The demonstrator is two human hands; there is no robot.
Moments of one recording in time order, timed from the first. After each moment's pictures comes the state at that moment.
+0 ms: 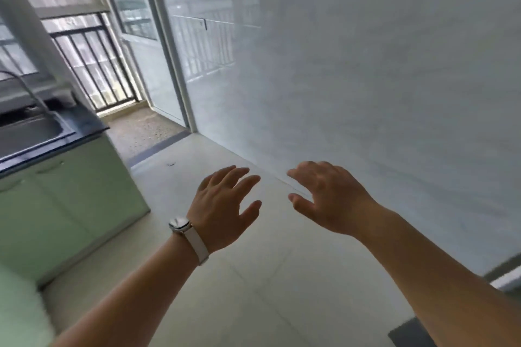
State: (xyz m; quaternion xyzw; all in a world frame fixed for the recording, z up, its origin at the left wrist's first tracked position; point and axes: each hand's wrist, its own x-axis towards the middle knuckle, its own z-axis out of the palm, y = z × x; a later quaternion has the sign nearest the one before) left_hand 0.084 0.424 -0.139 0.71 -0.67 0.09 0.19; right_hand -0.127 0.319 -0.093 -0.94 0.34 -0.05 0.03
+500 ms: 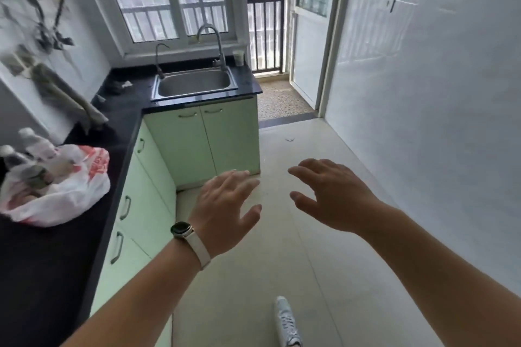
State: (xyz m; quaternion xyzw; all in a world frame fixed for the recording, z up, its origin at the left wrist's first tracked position) left_hand 0.237 0.601 -0.171 0.89 -0.41 0.10 0.18; right_hand 0.130 0.386 -0.112 -1.00 0.02 -0.03 0.05
